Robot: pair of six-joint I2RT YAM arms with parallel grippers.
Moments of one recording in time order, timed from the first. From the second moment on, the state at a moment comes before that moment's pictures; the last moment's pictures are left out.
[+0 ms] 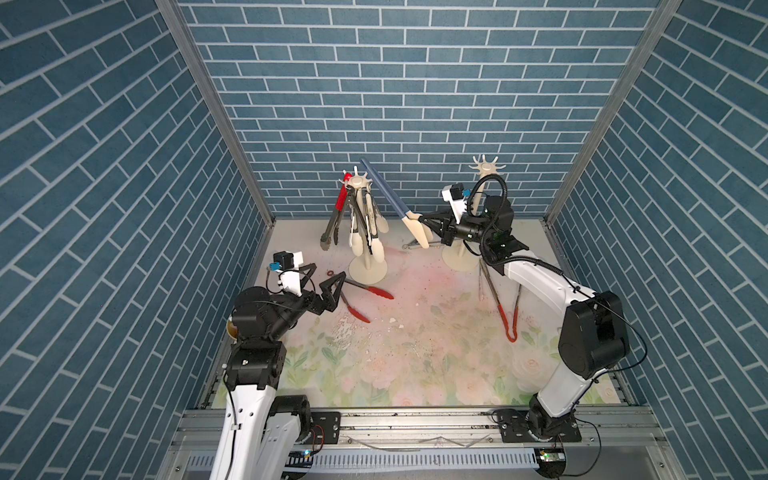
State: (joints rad) left arm 0.02 0.62 0.69 -0.14 0.58 -0.25; right arm 0.43 1.73 1.39 0.32 -0.84 0.14
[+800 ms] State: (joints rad) left arm 0.02 0.62 0.69 -0.14 0.58 -0.25; right arm 0.42 1.80 1.43 0.34 -0.89 0.18
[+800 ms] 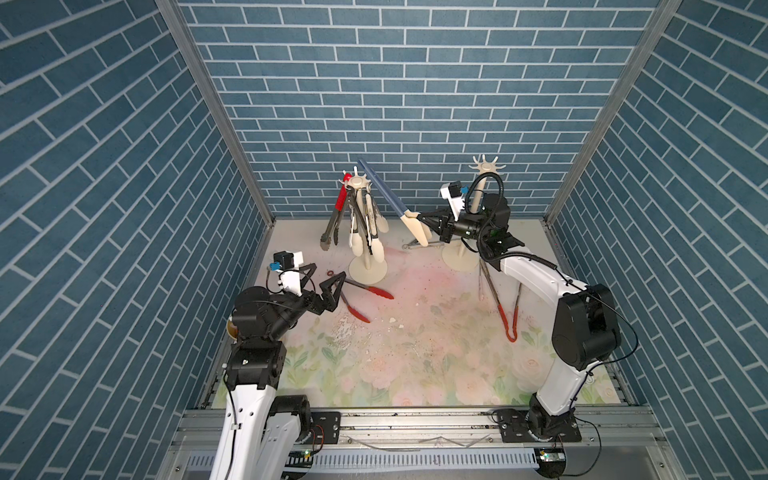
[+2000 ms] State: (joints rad) left arm 0.02 0.63 0.68 -0.14 0.58 -0.25; right arm 0.40 1.87 1.43 0.32 -0.97 0.18
